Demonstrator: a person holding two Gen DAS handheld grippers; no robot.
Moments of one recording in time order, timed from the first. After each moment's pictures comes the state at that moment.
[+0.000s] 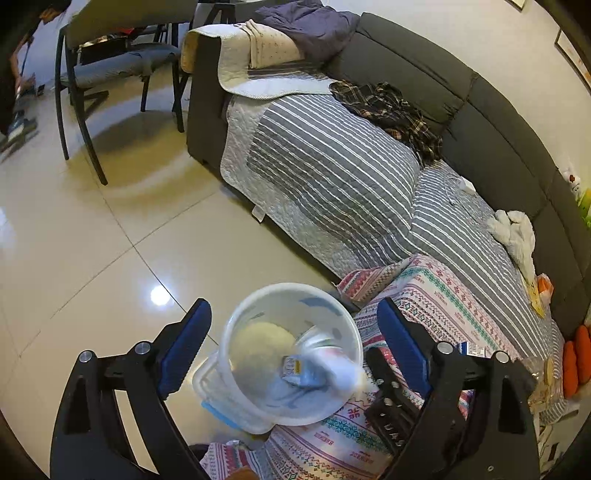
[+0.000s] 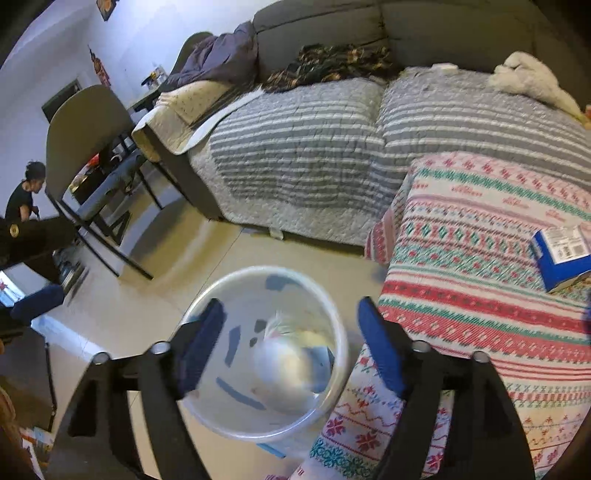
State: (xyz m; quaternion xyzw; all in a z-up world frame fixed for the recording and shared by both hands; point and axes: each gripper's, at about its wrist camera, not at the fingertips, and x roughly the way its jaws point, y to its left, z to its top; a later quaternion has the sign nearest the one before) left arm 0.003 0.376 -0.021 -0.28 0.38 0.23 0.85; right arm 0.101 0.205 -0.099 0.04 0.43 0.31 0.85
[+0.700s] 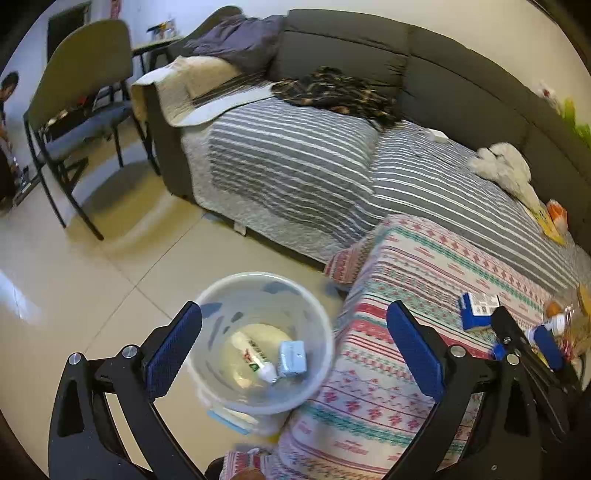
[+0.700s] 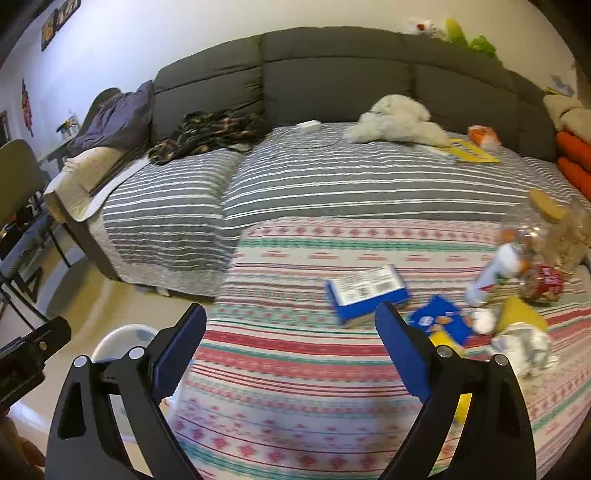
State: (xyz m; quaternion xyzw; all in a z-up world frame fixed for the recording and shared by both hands) left arm 0.042 0.261 -0.024 -0.13 0.40 0.22 0.88; right arm 0.112 0.061 -0.040 0.03 0.36 0.10 0.93
